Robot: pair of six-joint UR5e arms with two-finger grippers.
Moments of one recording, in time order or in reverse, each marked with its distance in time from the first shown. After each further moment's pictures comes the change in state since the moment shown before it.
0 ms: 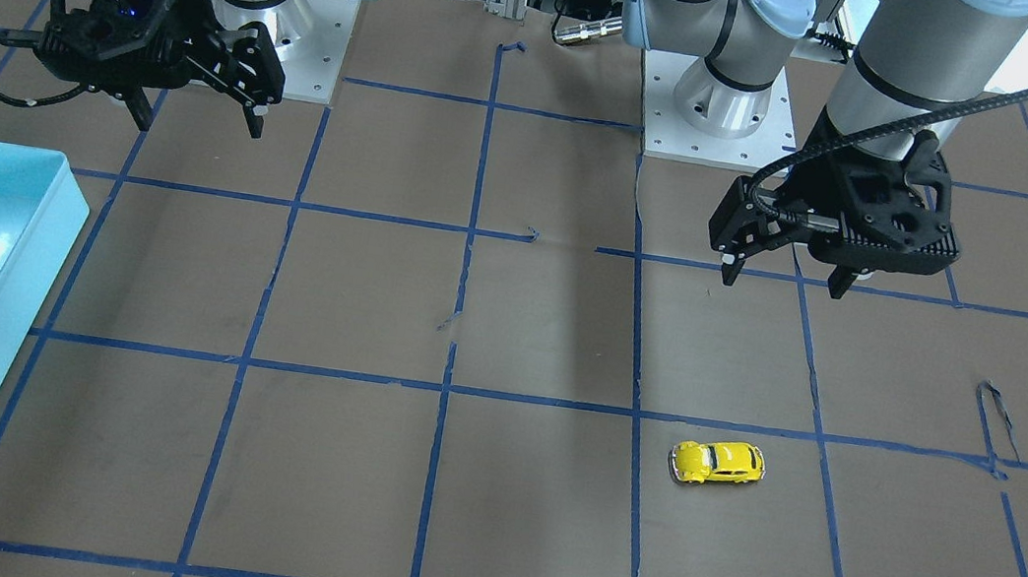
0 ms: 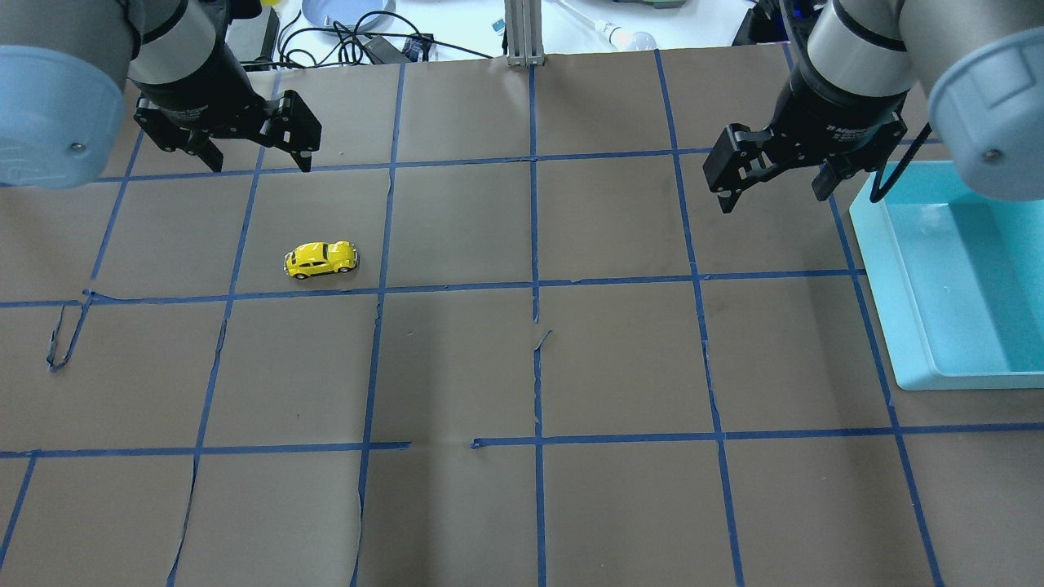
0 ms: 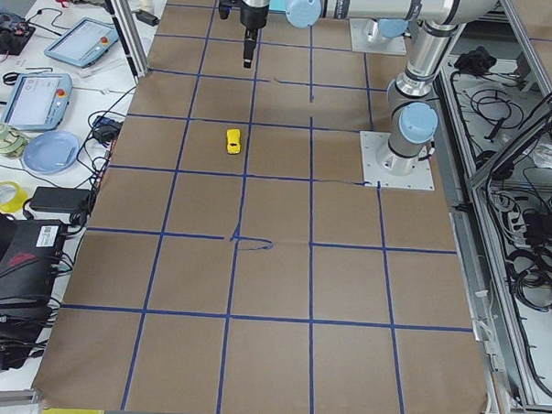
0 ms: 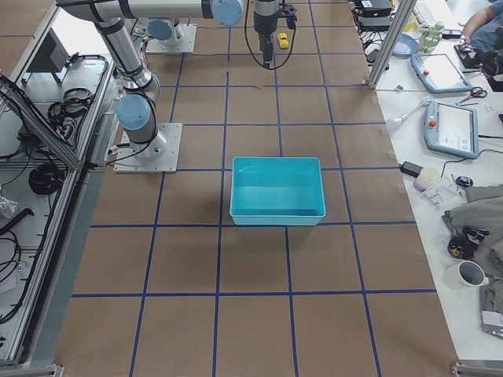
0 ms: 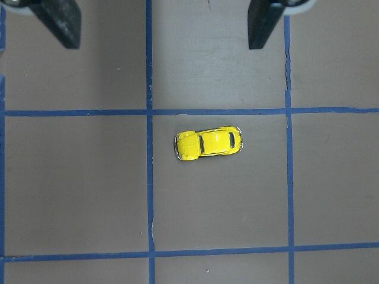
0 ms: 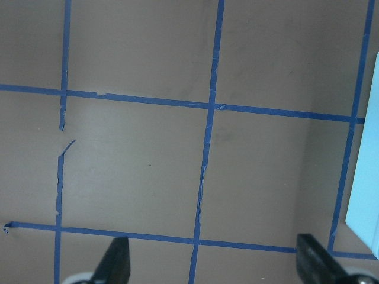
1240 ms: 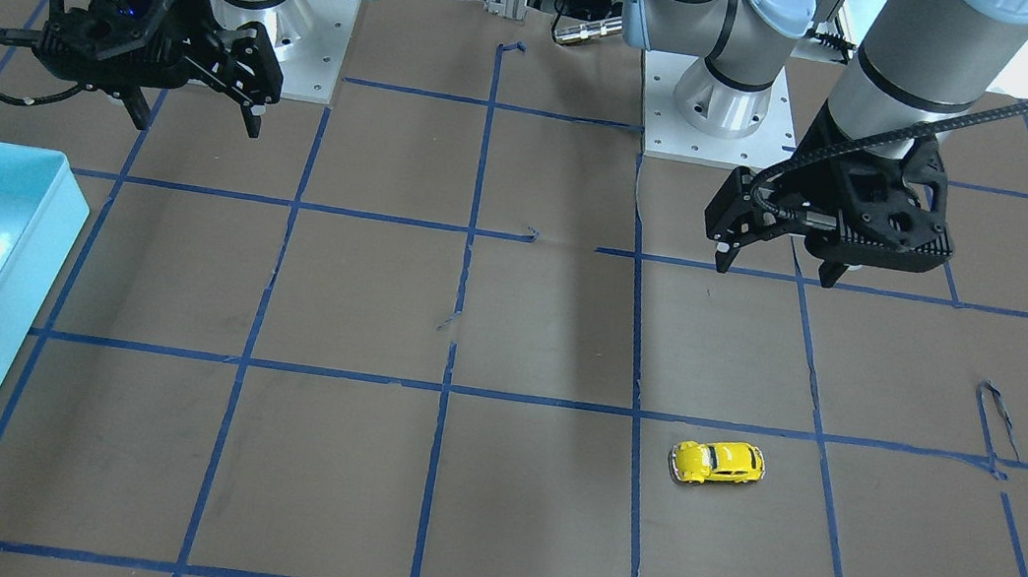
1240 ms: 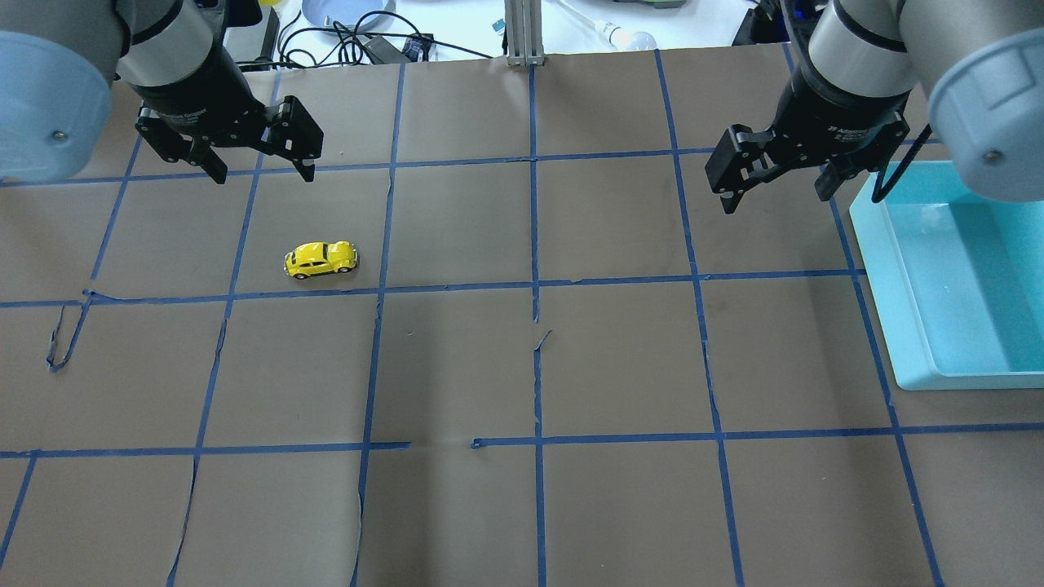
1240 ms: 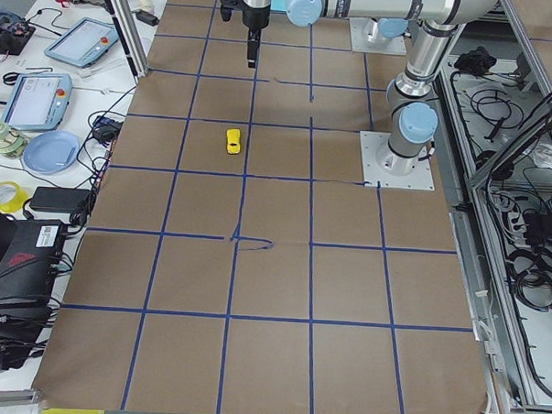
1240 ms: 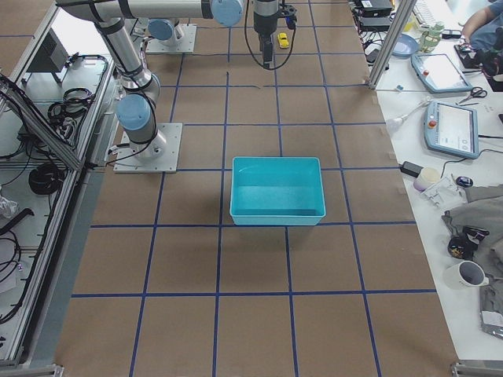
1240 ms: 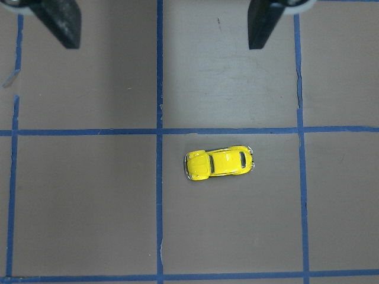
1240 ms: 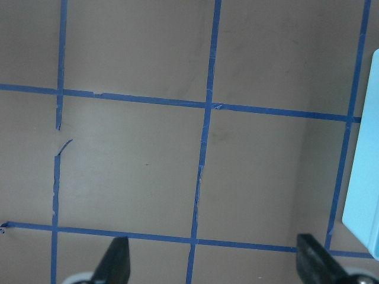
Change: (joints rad) left arm 0.008 0.002 0.009 -0.056 -0.032 0.001; right arm 0.000 -0.001 0.002 0.000 -0.008 0.000
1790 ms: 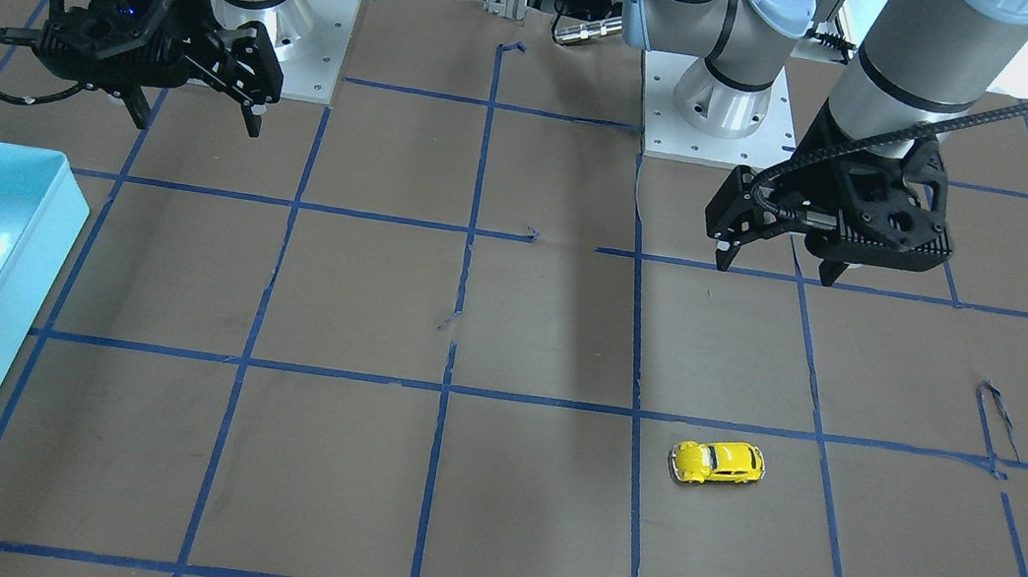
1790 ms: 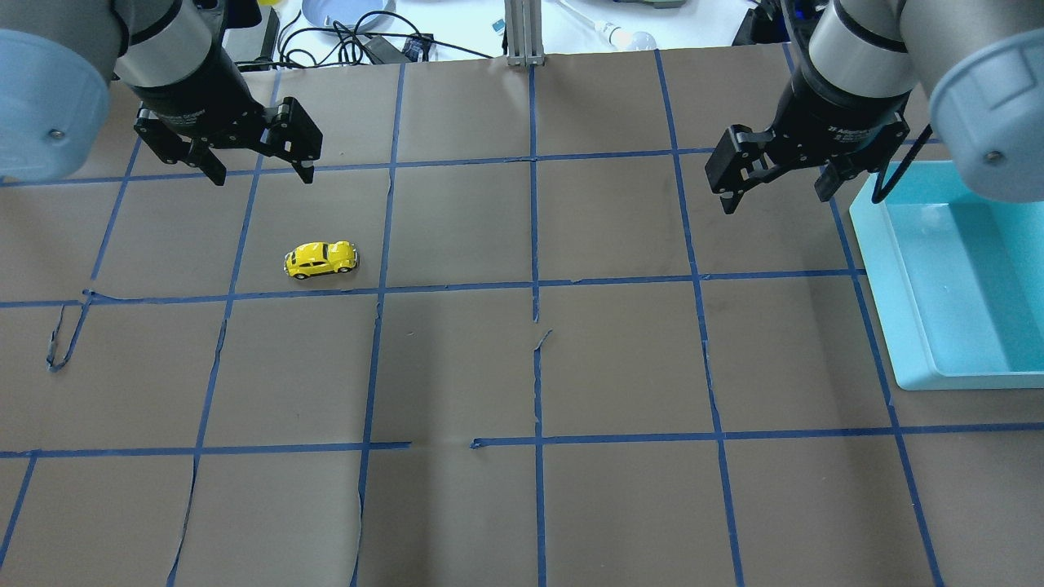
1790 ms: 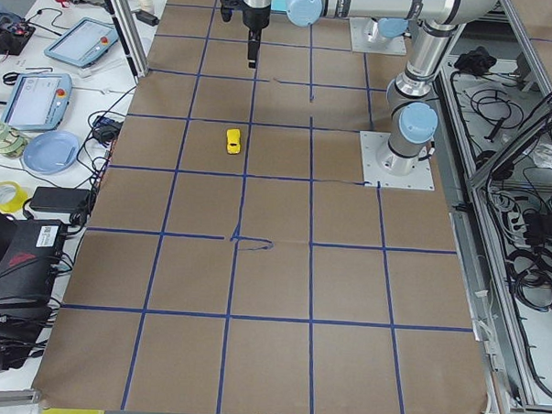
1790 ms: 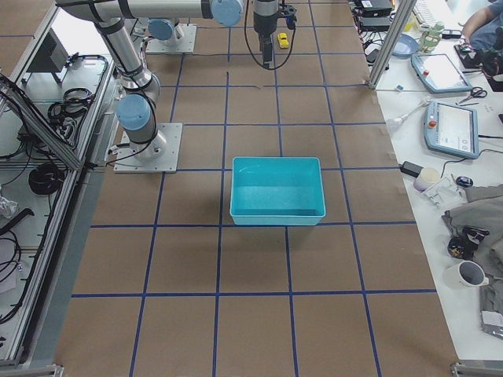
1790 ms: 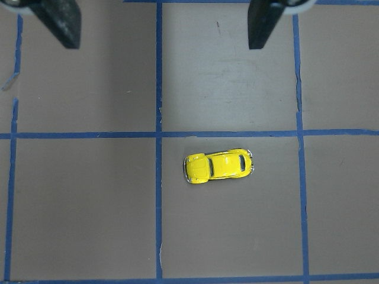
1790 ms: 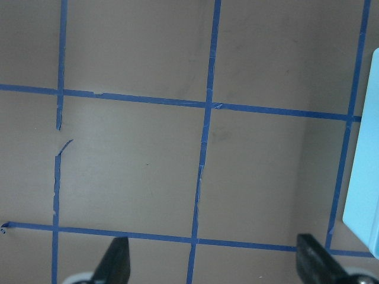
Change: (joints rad) left arm 0.001 0.001 0.002 -0.011 0.000 0.000; right arm 0.000 -0.002 0.000 0.001 0.000 0.003
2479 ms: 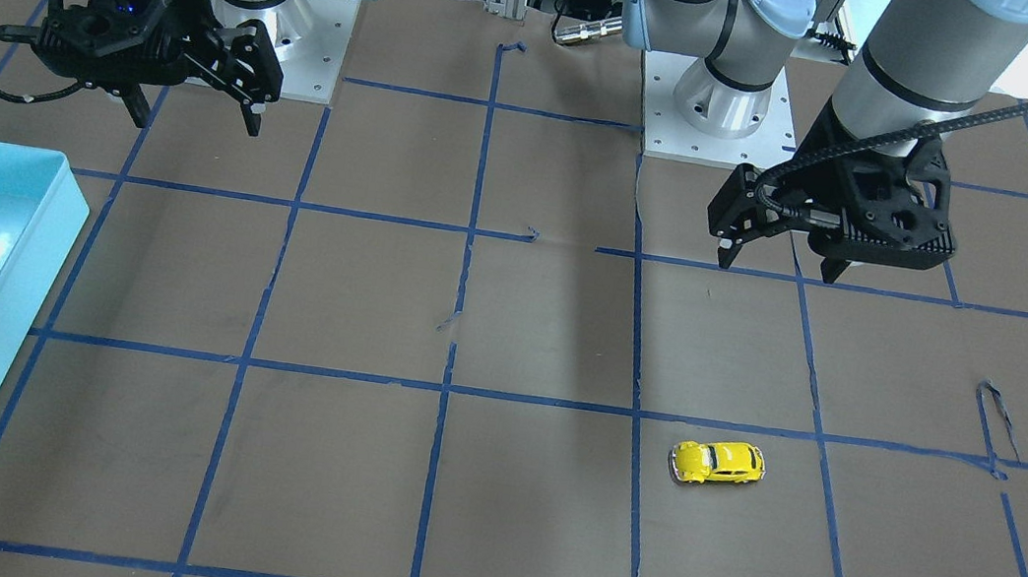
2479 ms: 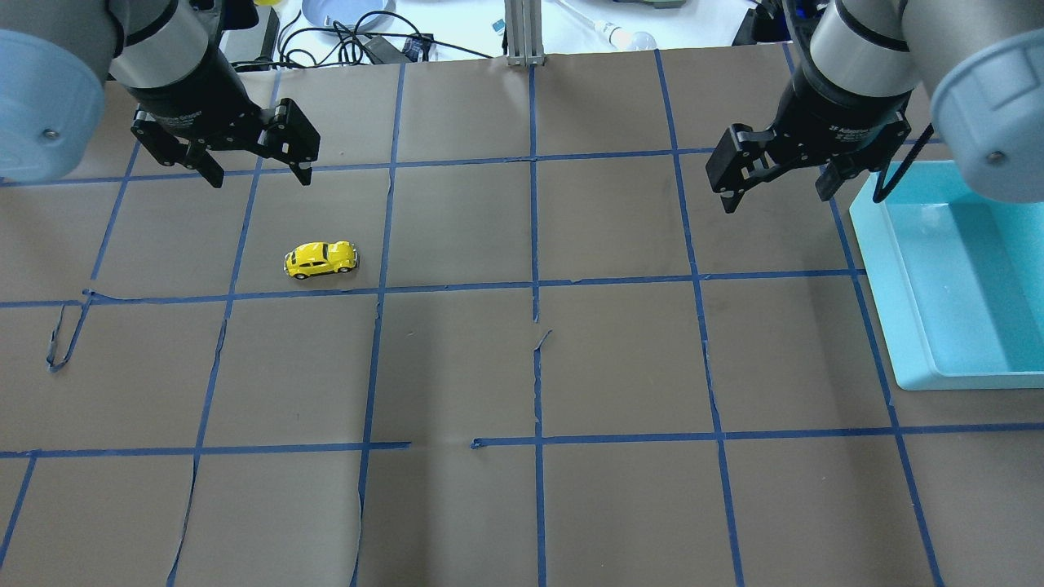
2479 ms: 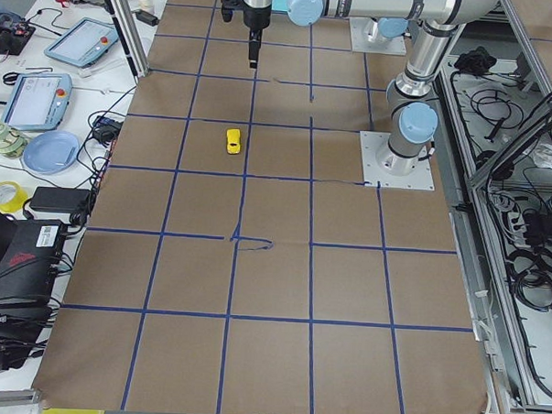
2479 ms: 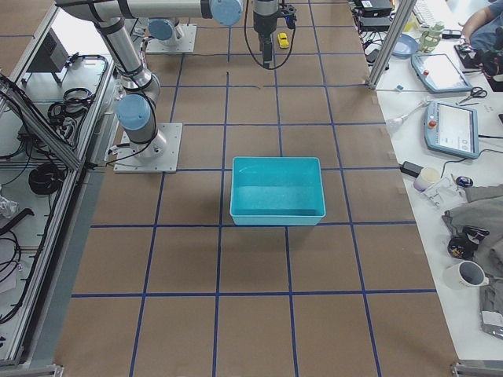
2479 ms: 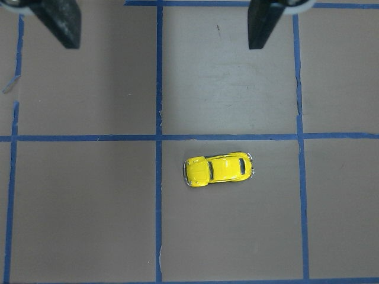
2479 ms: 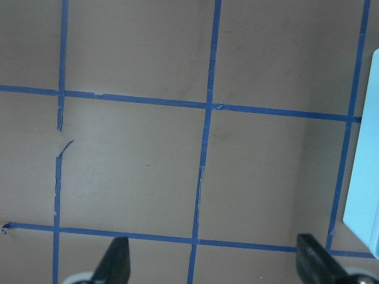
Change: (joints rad) left arm 0.005 0.004 -0.004 -0.005 -0.001 0.005; right arm 0.000 0.000 0.000 -0.003 0.004 0.000
